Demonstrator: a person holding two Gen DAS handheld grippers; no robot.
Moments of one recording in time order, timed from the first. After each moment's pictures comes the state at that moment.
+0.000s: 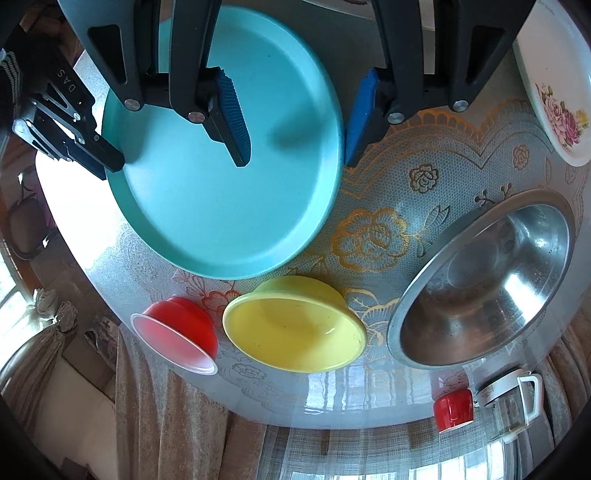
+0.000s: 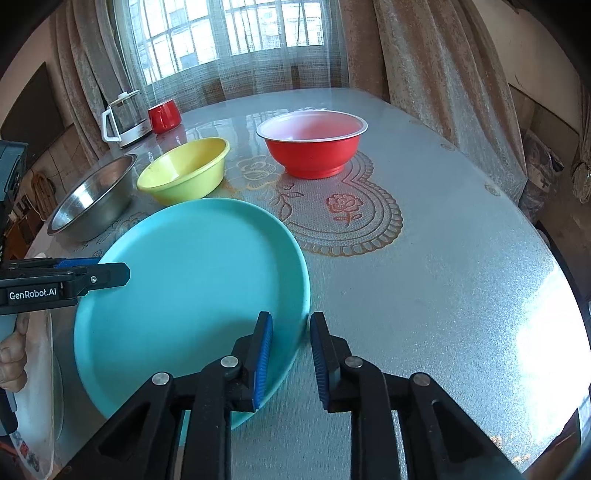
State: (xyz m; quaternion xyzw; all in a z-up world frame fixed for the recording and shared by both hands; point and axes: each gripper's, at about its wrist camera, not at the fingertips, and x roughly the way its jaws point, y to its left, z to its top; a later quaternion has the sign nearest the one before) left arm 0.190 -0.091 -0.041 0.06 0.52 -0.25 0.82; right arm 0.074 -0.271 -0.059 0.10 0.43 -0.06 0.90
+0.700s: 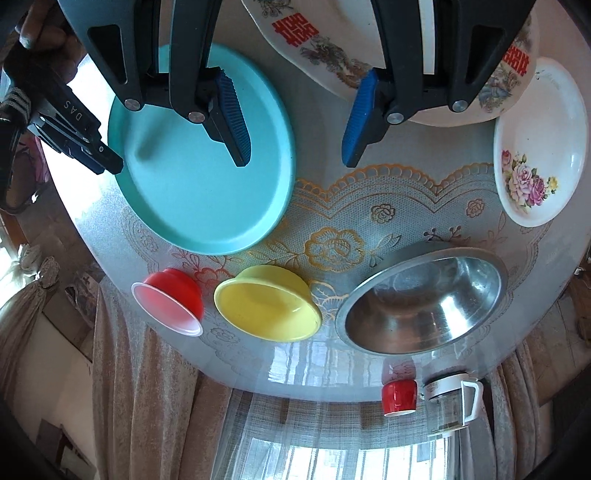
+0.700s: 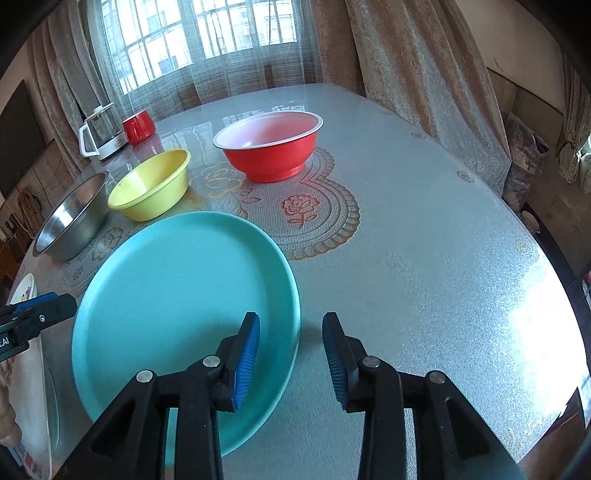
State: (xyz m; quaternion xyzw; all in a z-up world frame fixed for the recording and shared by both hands) left arm 0.137 -0.050 -0.008 0.00 0.47 -0.18 0.87; right arm 0.066 -0.295 -0.052 0.13 0.42 -0.10 0.89
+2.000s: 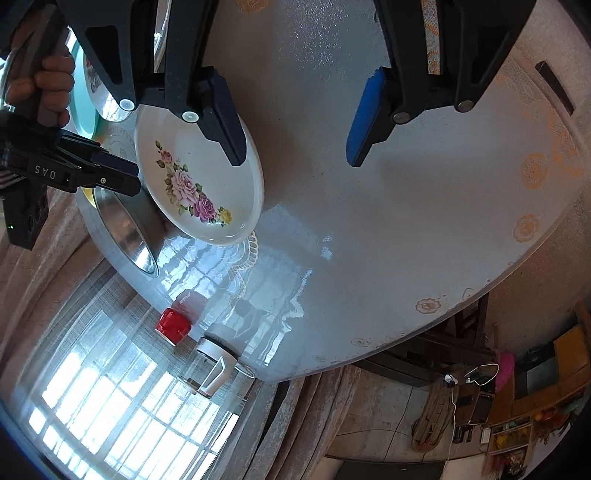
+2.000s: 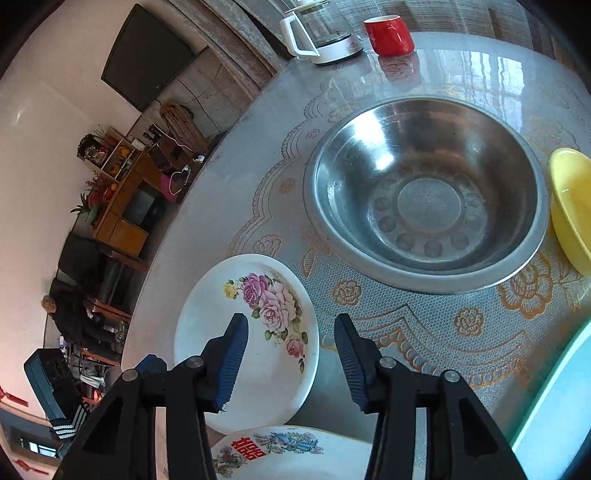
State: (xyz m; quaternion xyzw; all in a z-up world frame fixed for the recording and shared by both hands) left arm 0.100 0.246 -0.040 -0.22 0.42 0.02 0.88; right arm 0.235 0.010 -0.035 0.14 0.54 0.26 0.79
